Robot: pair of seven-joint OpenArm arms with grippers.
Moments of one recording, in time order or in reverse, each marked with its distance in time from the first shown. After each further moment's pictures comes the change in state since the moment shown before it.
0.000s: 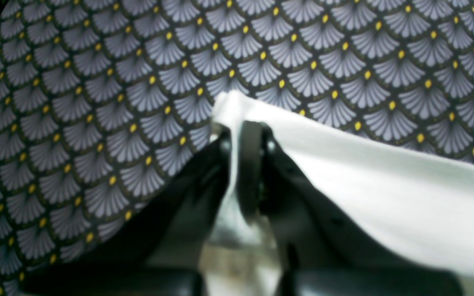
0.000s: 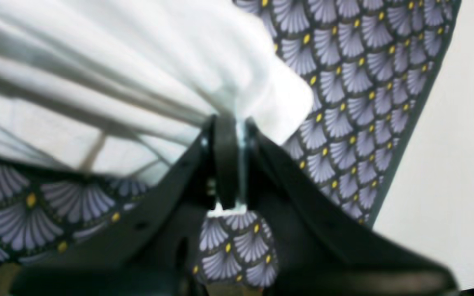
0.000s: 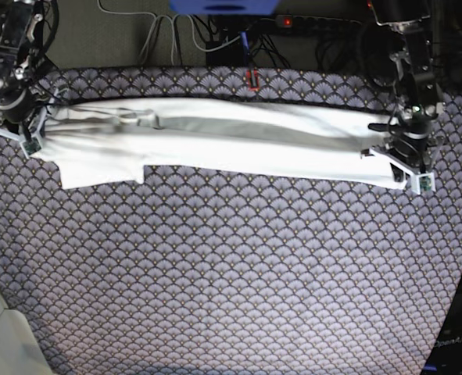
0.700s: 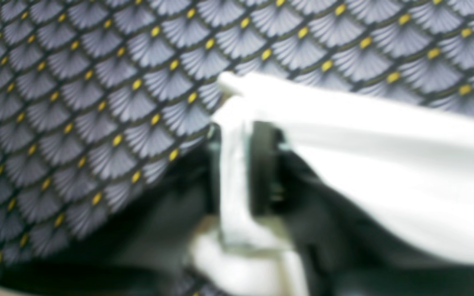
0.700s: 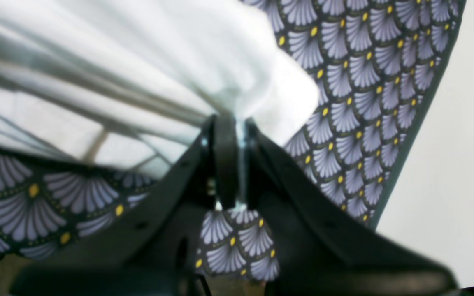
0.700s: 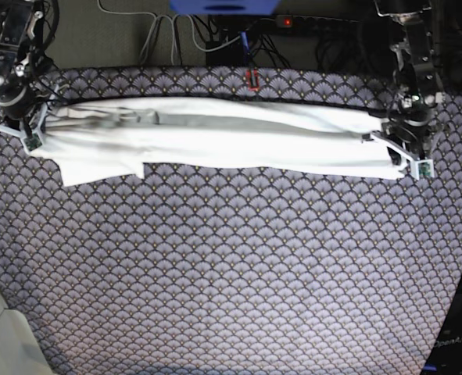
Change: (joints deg) left arm 2.9 -0.7 0.0 -1.2 0.3 0.7 2.0; right arm -1.0 0.0 -0.1 0.0 -0.1 0.0 0.0
